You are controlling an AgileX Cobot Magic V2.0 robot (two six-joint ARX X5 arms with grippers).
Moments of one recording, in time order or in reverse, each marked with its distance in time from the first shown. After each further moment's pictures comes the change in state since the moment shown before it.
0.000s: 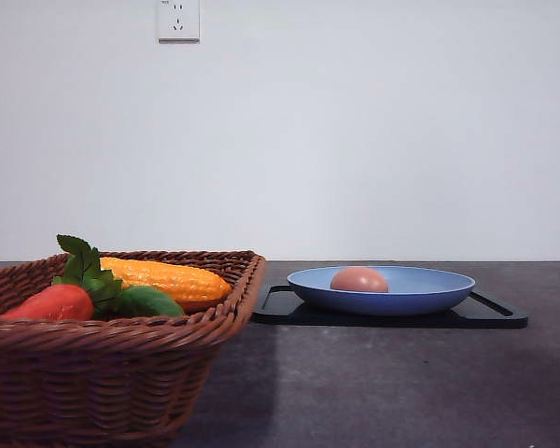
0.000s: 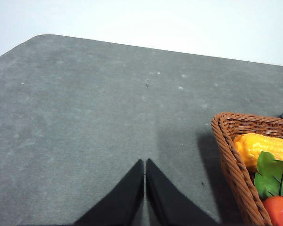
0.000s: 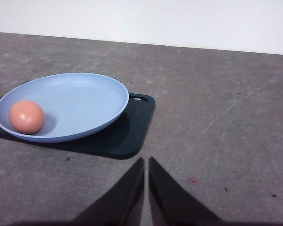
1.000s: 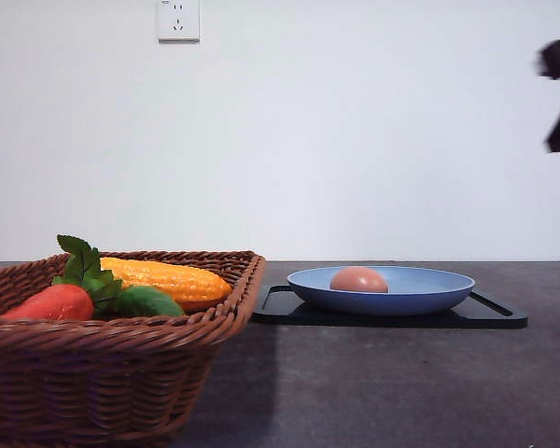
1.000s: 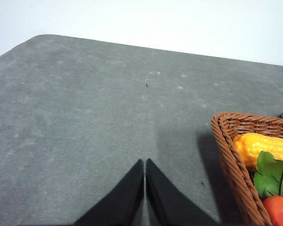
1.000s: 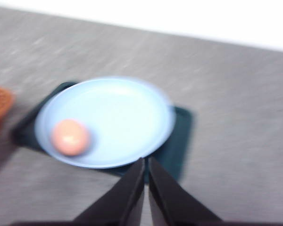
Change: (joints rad) left_arx 0.000 0.000 0.000 0.000 0.000 0.000; right_arx 0.384 0.517 0.275 0.136 0.347 0.043
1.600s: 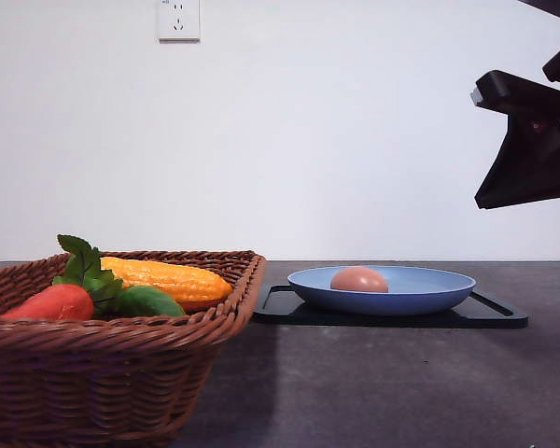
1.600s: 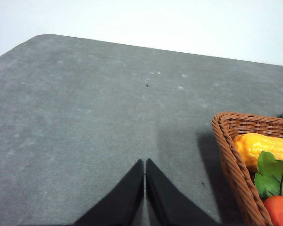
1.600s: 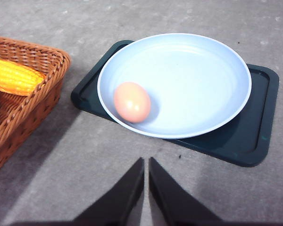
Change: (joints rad) left_arx 0.000 0.000 0.000 0.000 0.000 0.000; right_arx 0.106 0.319 0.081 0.048 -0.157 0.168
